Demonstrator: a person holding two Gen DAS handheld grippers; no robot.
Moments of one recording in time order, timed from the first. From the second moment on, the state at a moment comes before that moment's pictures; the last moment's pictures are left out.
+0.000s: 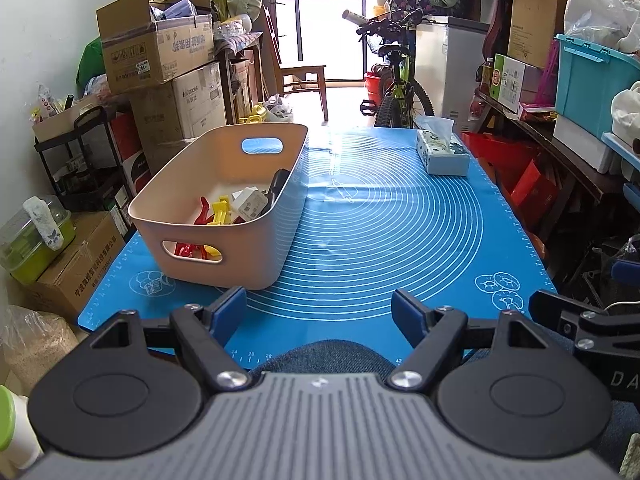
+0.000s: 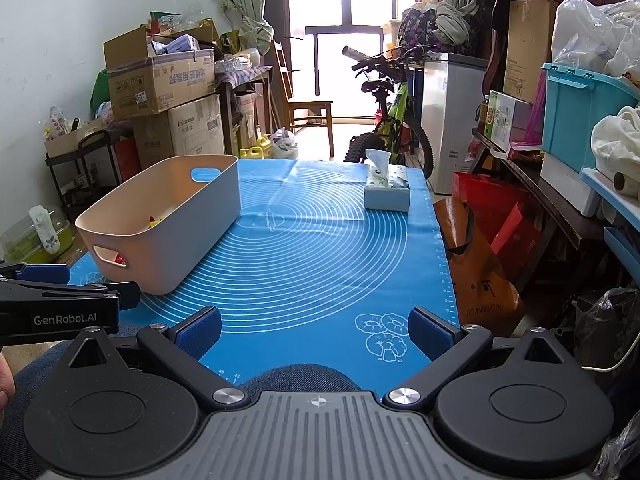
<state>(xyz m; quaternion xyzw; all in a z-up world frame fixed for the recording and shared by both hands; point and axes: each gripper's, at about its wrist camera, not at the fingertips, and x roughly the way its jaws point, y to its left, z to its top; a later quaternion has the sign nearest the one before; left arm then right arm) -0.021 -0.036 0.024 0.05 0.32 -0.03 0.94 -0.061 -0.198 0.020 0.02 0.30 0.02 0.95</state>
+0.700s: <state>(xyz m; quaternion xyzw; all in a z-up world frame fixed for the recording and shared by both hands) -0.021 -0.033 0.024 0.04 0.32 -0.03 0.95 -0.061 -0.199 0.020 0.02 0.30 0.02 0.95</state>
